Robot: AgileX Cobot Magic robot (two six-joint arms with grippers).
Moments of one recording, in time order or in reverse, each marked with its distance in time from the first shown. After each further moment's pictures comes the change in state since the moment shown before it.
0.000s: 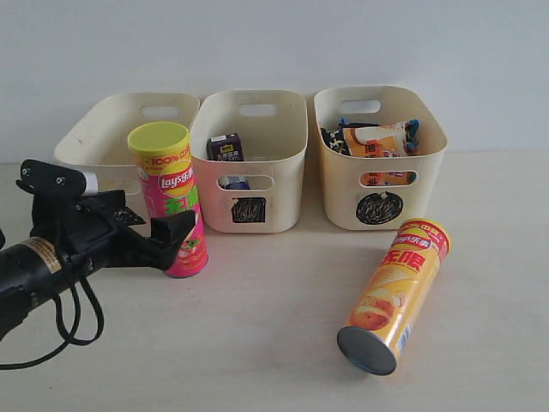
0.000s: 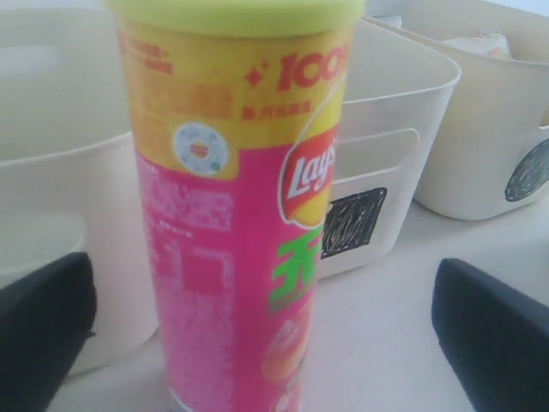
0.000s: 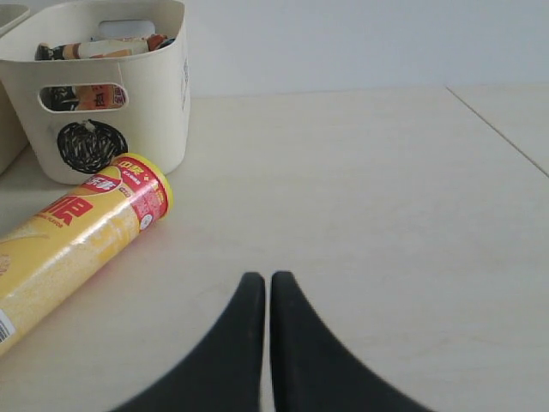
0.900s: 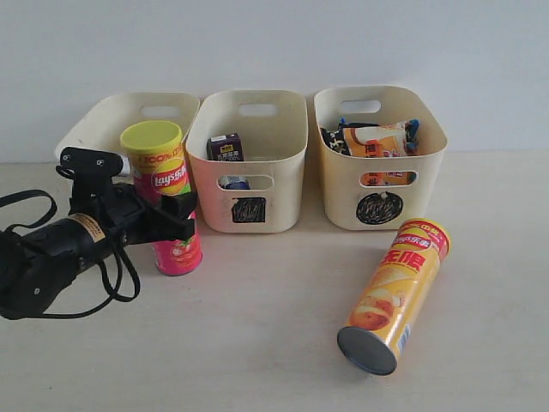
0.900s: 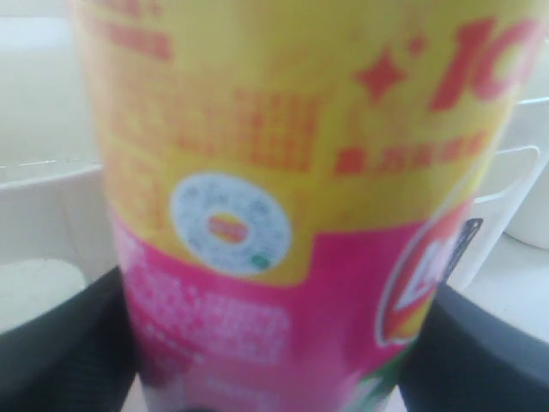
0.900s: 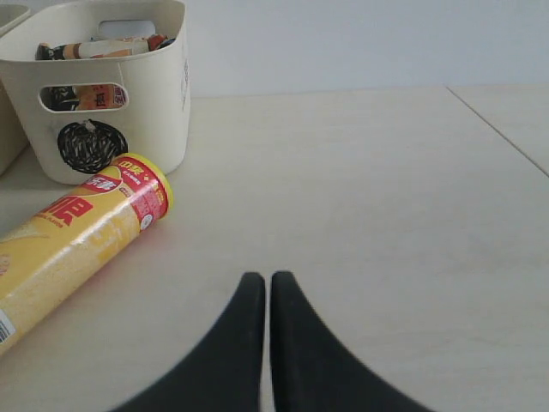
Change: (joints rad) left arm 0.000 0.175 -0.232 -0.056 0.097 -0.008; right arm 0.000 0.000 0.000 0.000 0.000 0.000
